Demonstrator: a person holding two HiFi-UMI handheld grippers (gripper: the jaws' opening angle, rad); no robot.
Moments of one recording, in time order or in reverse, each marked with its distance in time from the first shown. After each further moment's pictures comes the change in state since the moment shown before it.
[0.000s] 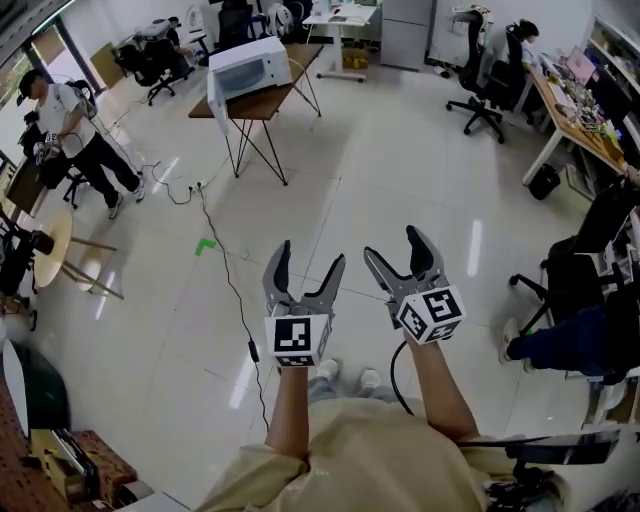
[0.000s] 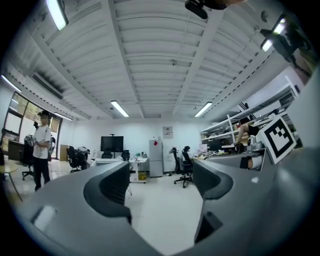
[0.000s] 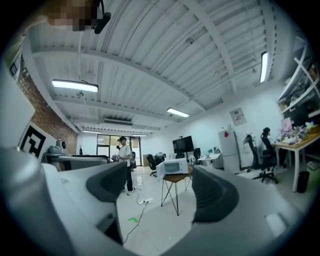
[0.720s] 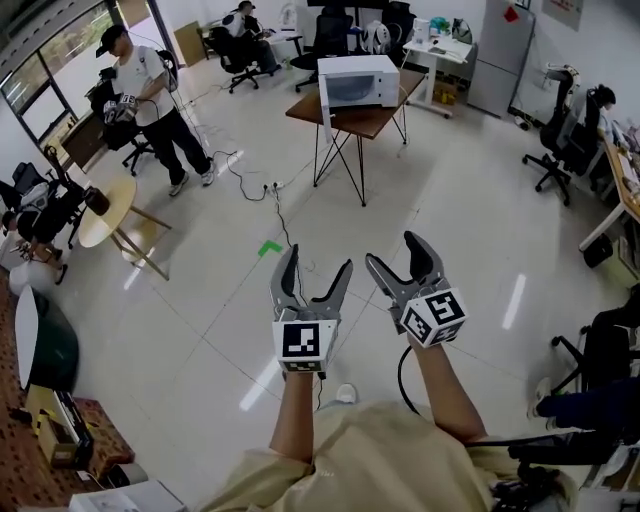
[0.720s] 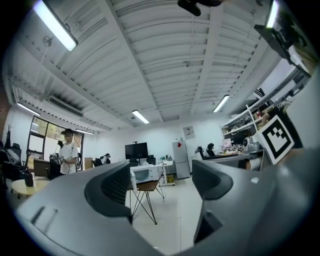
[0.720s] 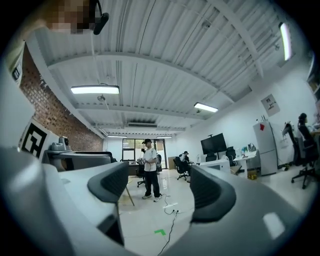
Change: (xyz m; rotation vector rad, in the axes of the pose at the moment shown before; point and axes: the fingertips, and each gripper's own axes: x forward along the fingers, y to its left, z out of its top) left arm -0.086 0.202 -0.024 0.095 0.075 0.212; right arm 0.163 0.170 -0.079 0.027 -0.031 0.285
